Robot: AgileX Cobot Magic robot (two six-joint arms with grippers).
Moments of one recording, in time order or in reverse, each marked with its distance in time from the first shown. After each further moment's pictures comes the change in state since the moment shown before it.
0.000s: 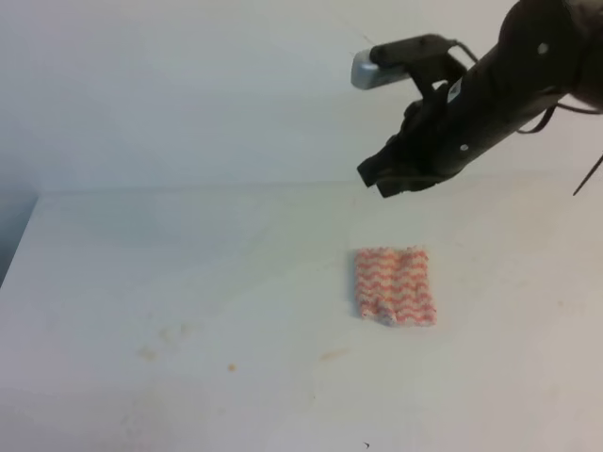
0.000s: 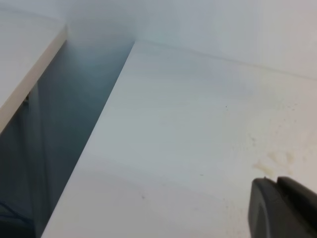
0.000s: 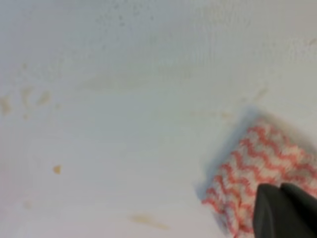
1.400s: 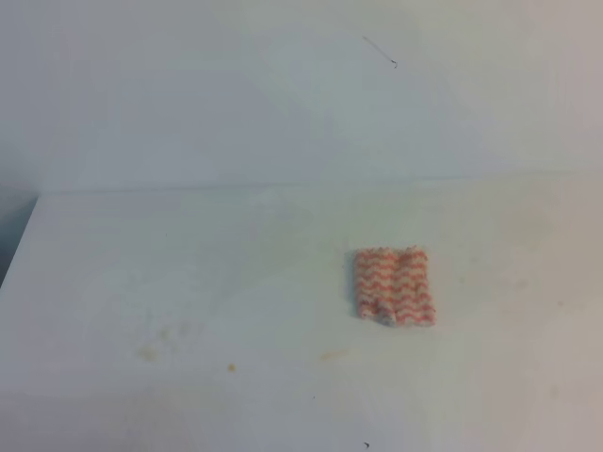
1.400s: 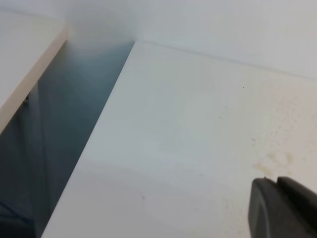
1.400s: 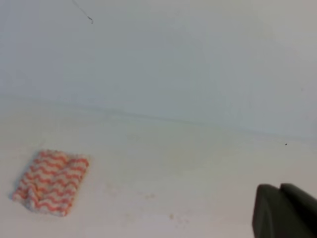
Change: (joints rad) left arm 0.000 0.000 0.000 0.000 0.000 0.000; right arm 0.000 -1.385 1.094 -0.877 -0.334 0.742
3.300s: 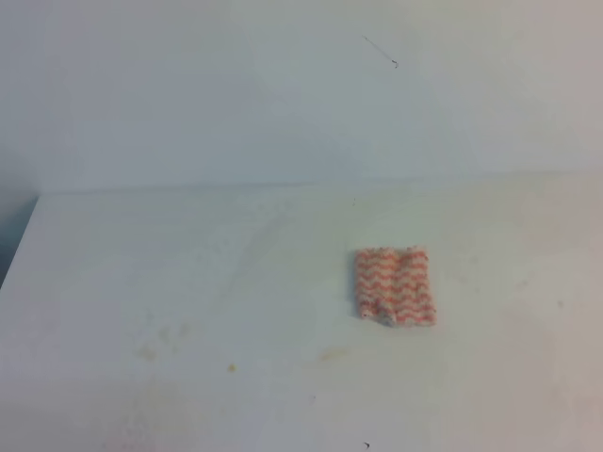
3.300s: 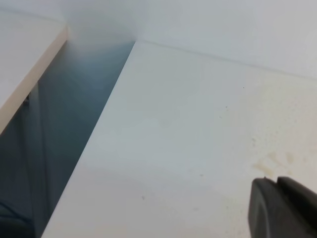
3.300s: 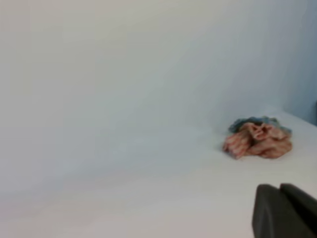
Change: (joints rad) left arm 0.000 0.000 0.000 0.000 0.000 0.000; right arm -0.615 -0.497 0.326 0.176 -0.160 -0.027
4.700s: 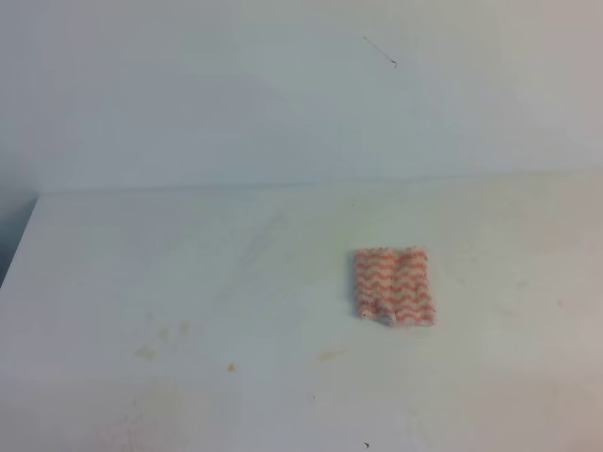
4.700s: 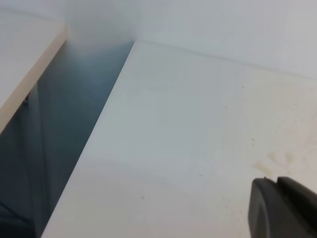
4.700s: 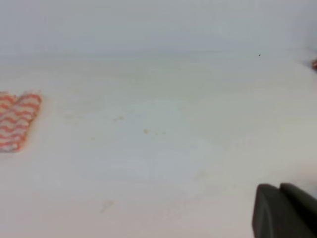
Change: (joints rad) left arm 0.000 0.000 0.000 0.000 0.000 0.000; right arm 0.126 -0.038 0.288 0.378 -0.067 -0.462
